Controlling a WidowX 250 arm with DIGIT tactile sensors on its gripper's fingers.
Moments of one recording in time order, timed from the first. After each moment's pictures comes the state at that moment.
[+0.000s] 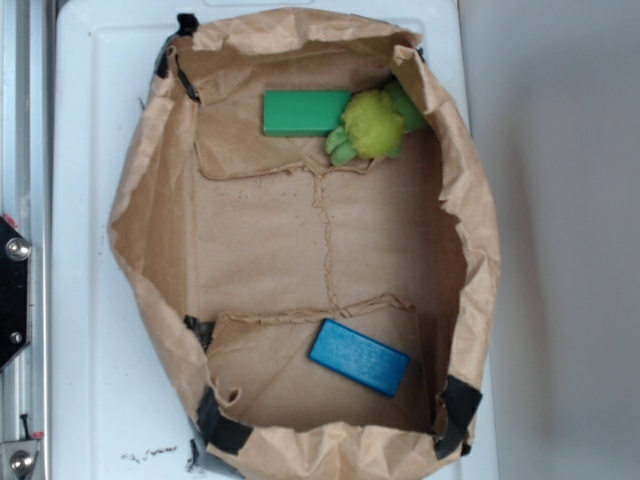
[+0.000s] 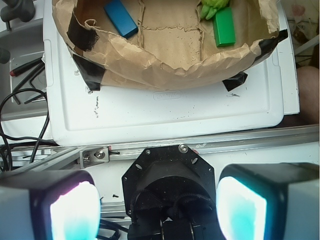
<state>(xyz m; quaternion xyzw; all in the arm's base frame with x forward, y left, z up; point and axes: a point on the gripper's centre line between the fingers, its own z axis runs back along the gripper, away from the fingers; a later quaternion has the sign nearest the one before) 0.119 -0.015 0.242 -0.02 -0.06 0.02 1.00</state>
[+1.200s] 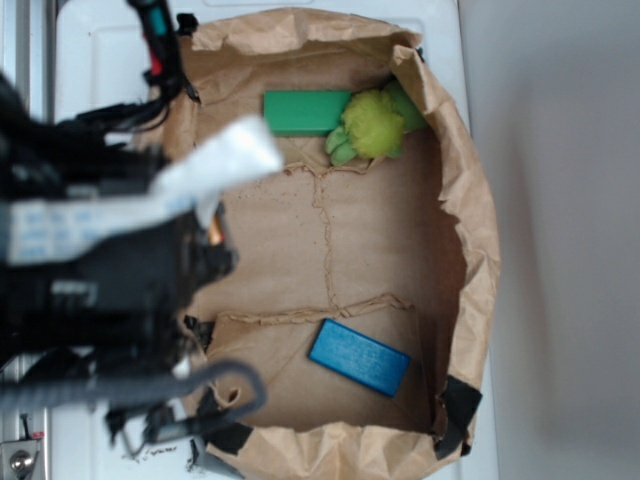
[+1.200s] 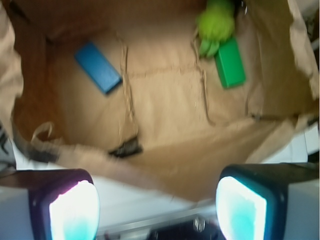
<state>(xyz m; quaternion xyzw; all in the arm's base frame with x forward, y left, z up) 0.217 0.018 0.183 0.01 -0.10 0.13 0.99</state>
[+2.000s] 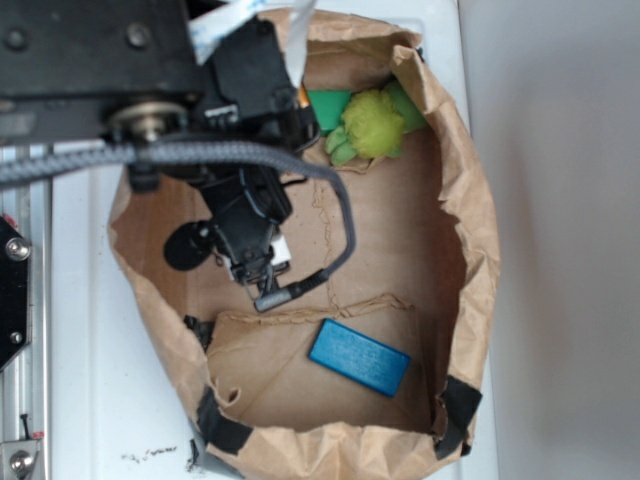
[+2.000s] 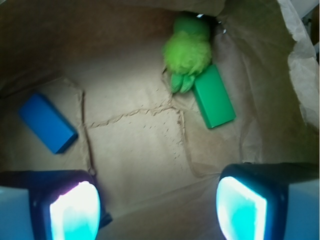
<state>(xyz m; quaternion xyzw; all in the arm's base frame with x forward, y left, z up) 0.250 0.046 0.135 0.02 -0.13 0.15 0.98</state>
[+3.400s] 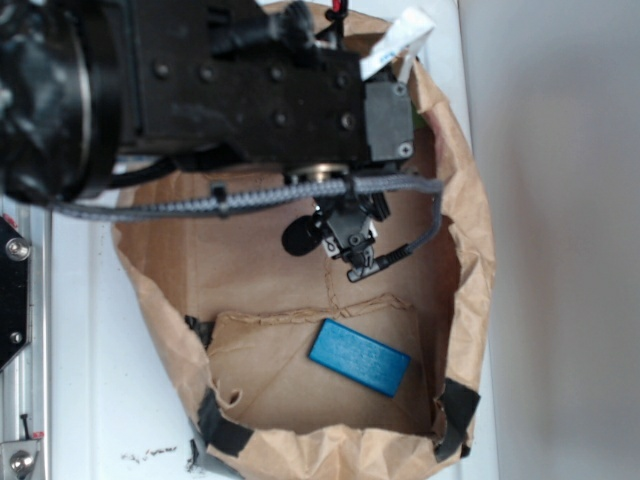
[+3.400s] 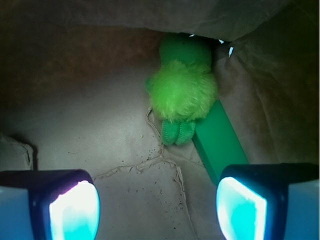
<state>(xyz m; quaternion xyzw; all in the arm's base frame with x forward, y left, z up) 0.293 0.068 0.097 0.06 -0.14 0.19 0.97</state>
